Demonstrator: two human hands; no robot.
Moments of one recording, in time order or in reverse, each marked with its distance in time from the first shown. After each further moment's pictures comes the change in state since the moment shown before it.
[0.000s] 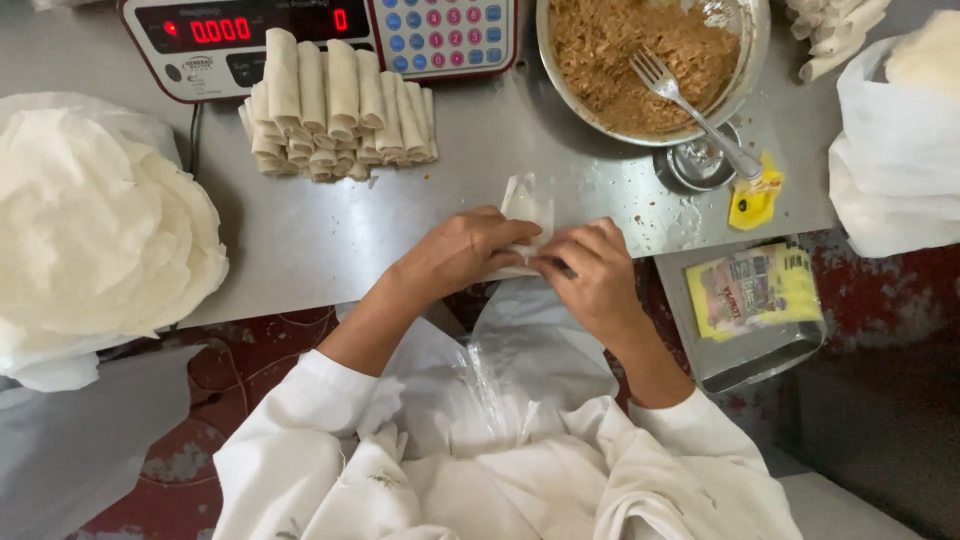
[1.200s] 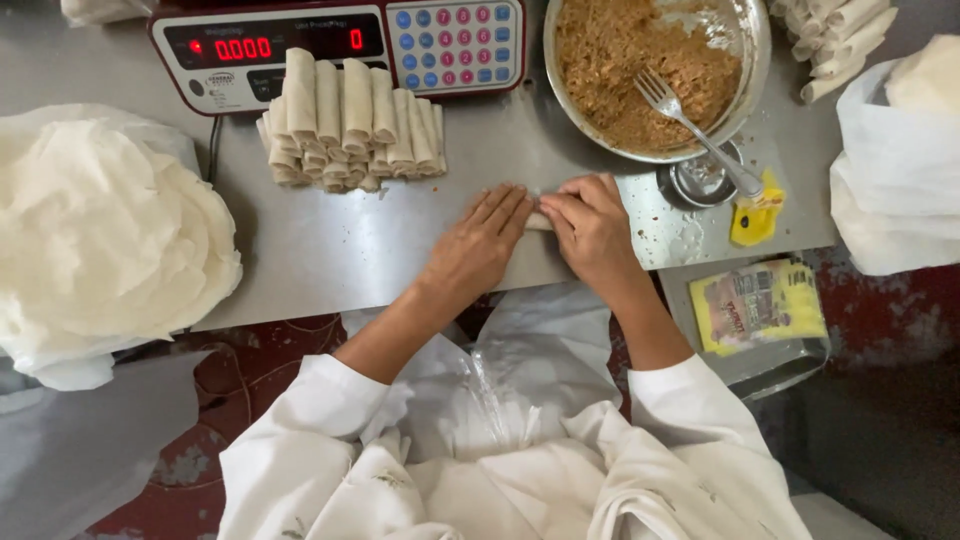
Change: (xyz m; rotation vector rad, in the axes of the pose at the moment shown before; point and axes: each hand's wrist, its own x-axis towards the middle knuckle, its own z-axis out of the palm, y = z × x) left_hand 0.004 0.000 0.017 0.790 0.135 0.057; right_hand 0.050 0.047 0.017 0.026 -0.018 -0.084
